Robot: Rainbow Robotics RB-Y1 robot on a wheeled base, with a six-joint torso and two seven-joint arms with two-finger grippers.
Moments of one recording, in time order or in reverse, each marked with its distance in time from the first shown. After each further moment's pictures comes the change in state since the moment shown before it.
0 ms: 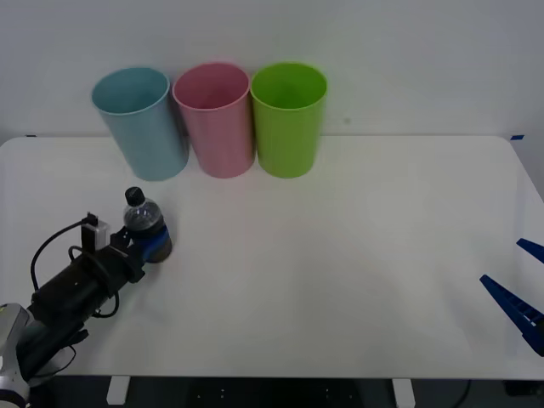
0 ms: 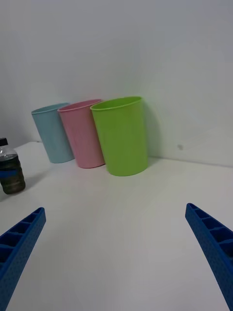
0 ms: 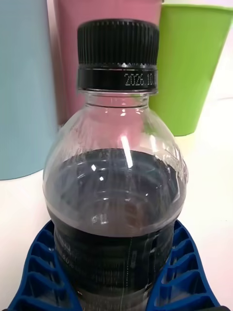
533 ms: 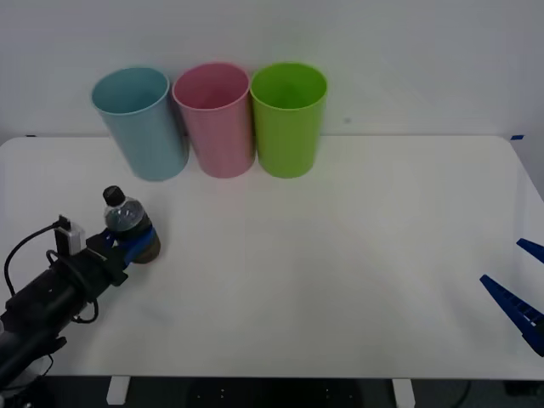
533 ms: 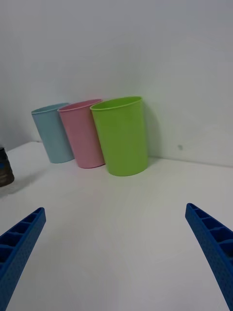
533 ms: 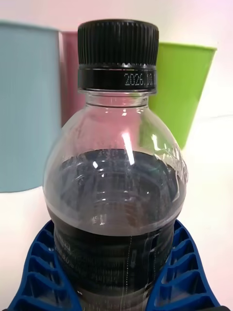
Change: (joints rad) right arm 0.000 0.000 0.000 0.000 0.000 0.000 0.000; left arm 0.082 0.042 0.024 -0.098 0.080 -0.073 0.040
